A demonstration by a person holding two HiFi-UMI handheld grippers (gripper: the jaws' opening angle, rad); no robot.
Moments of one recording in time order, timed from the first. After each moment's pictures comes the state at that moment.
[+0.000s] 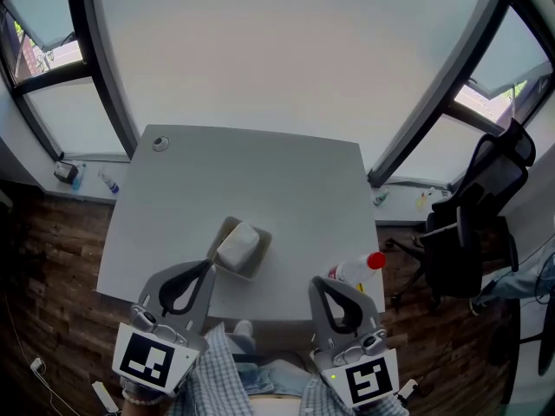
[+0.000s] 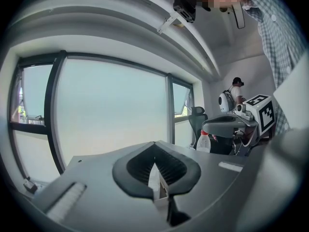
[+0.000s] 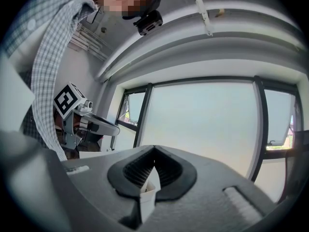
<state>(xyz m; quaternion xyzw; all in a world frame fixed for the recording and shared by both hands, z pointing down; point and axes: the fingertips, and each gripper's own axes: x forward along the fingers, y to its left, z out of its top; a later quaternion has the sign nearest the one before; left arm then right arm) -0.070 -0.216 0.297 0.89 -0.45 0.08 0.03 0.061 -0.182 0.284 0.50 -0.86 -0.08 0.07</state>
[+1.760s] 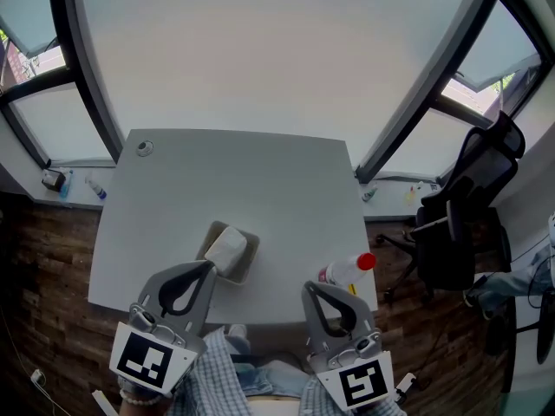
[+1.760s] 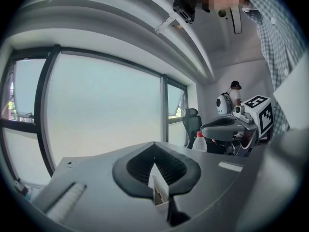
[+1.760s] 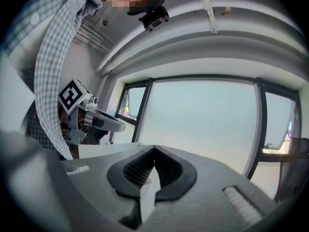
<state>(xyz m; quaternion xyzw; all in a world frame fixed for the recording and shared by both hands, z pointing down) -0.047 -0.226 0.298 0.91 -0.41 0.07 0.03 0.070 -0.183 0.292 0.51 -0.85 -0.08 0.10</state>
